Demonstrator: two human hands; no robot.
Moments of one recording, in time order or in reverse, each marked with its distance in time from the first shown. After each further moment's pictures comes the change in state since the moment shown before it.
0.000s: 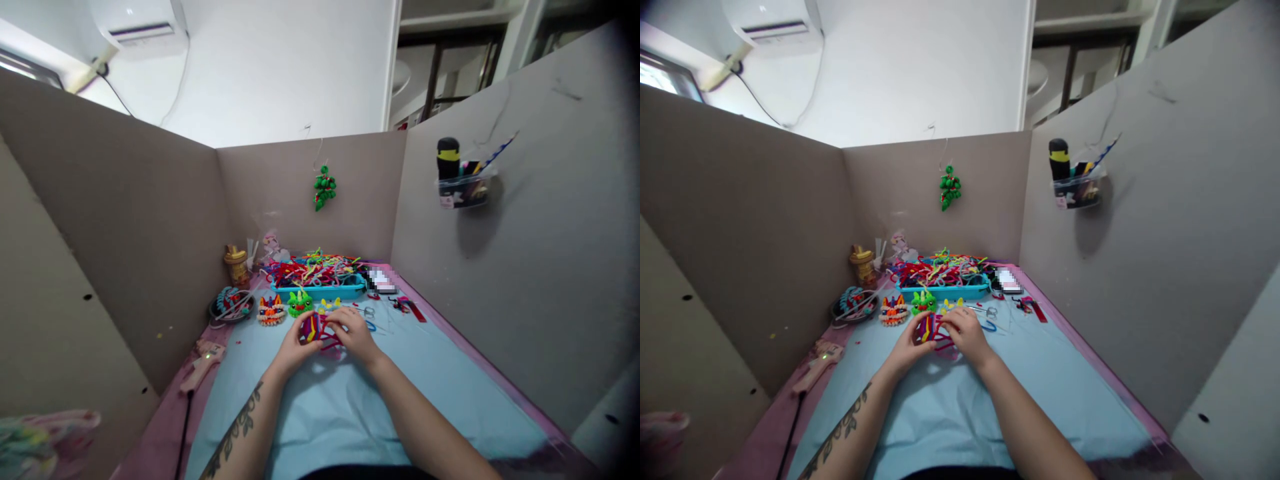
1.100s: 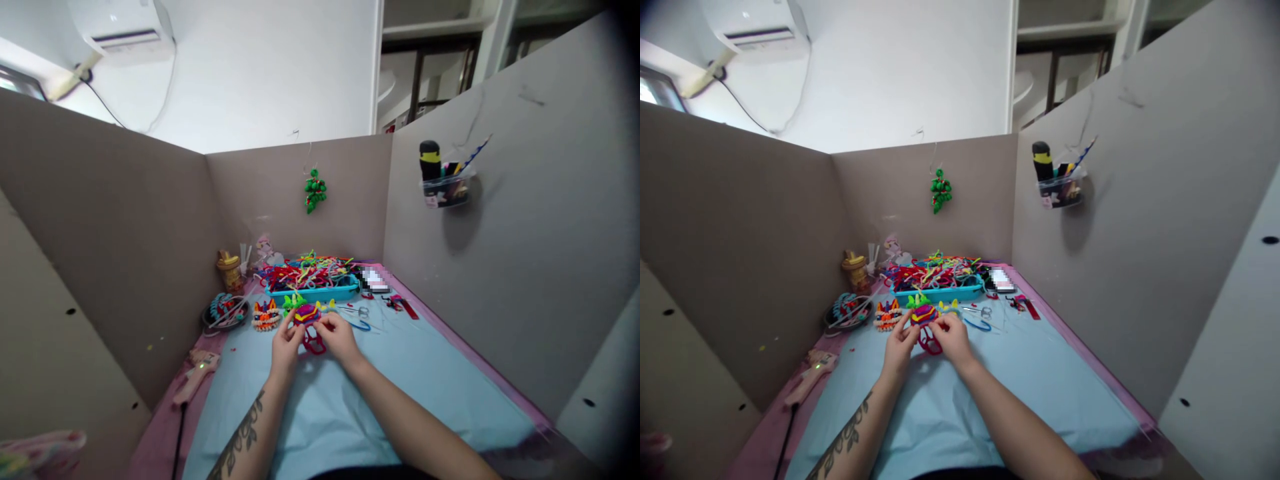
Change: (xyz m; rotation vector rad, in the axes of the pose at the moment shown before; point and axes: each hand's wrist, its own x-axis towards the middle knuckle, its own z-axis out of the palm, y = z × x) left_hand 0.004 0.007 0.014 -0.228 0.367 -0.070; right_hand -0.002 -0.005 0.038 0.208 0.215 0.400
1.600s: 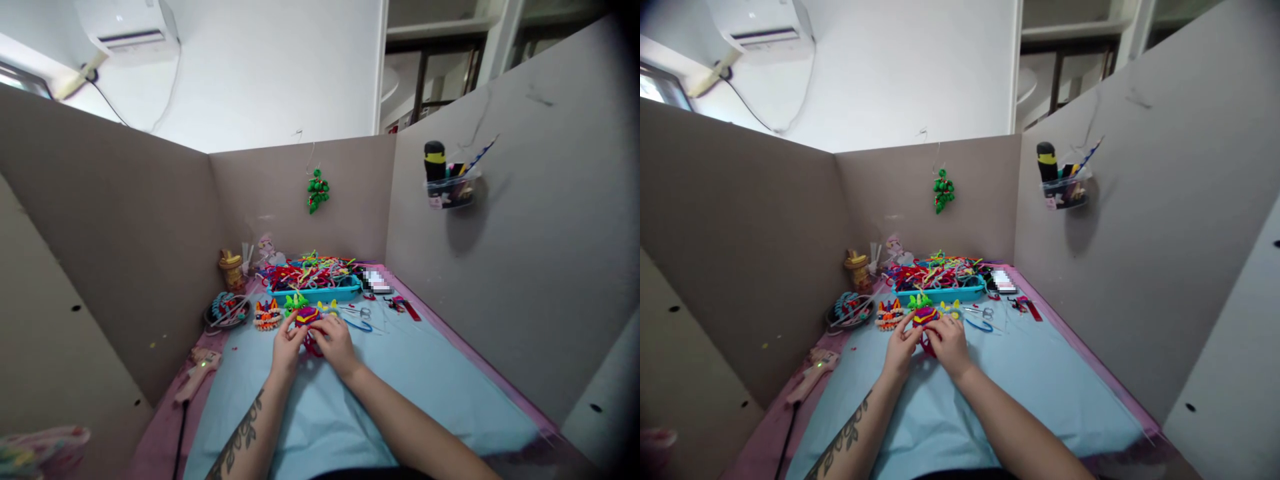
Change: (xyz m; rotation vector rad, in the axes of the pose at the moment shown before) left_hand 0.003 -0.001 -0.002 -0.026 0.032 -0.081; right_hand -0.011 -0.008 0.003 -0.318 -0.069 -0.265
